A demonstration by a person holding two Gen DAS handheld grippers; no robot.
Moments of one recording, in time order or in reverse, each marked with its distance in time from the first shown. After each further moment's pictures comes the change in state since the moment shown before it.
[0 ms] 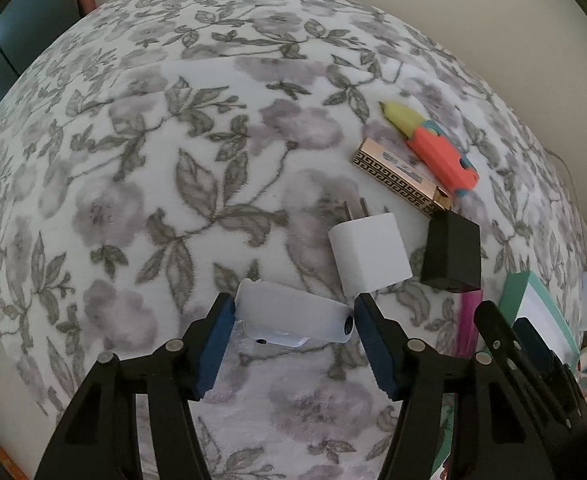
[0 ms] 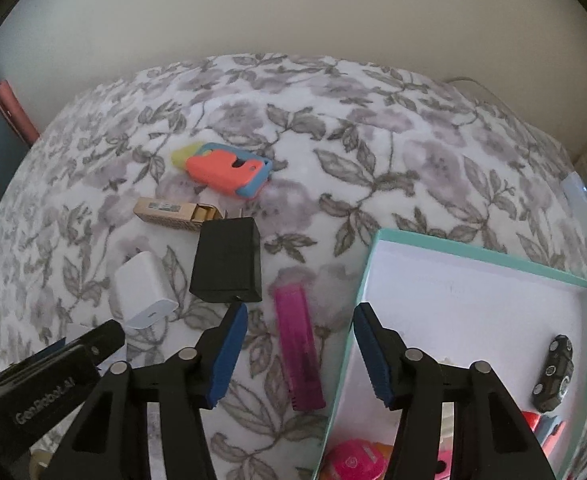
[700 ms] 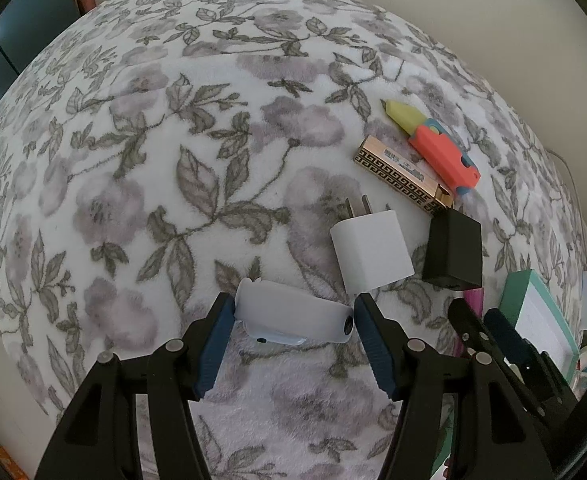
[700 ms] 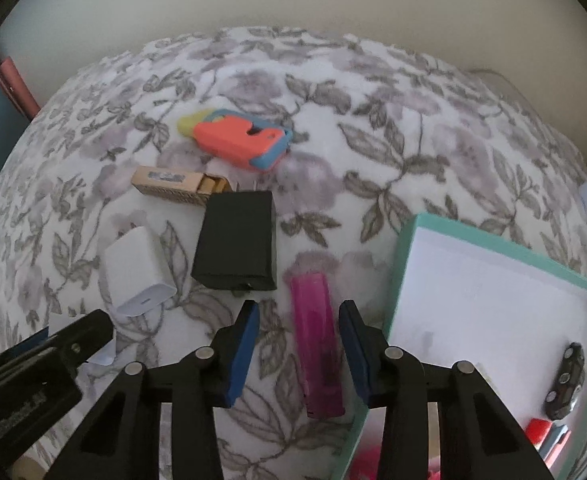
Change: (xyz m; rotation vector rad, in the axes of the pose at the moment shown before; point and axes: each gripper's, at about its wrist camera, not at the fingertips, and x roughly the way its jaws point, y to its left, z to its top) left arm -0.001 0.004 -0.001 -0.001 0.004 0.003; right arm 0.022 0.013 0.003 -0.048 0.072 0.007
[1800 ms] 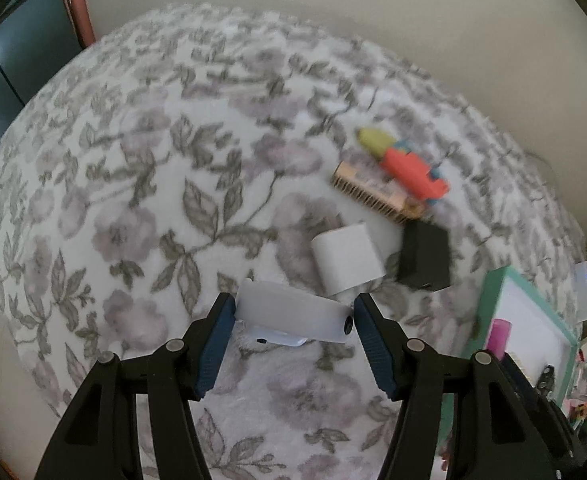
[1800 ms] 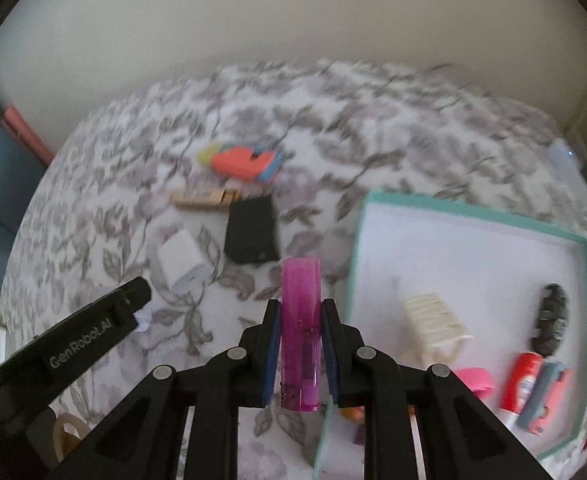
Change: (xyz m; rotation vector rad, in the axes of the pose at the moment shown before) left arm -0.045 -0.010 -0.010 0.055 -0.126 -0.001; right arm -0.083 -0.025 -0.038 0.144 -0.090 0.065
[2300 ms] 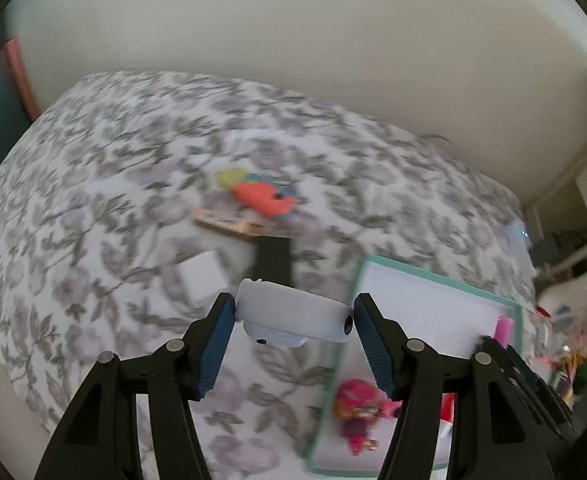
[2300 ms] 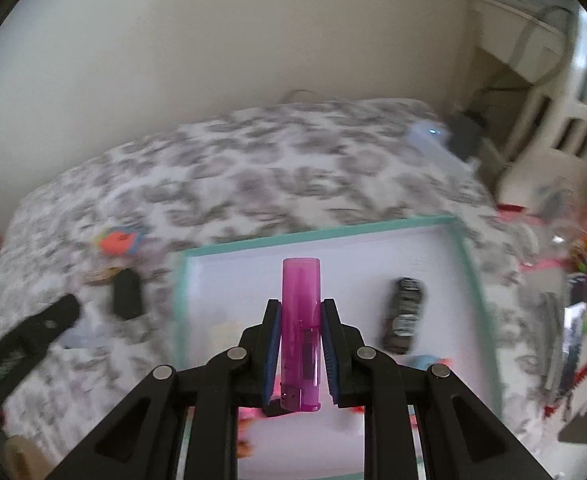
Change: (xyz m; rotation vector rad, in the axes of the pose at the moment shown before) left arm -0.058 -0.106 -0.014 0.224 -0.083 -0.144; right arm -0.050 -0.120 0.005 0.238 -0.091 -0.222
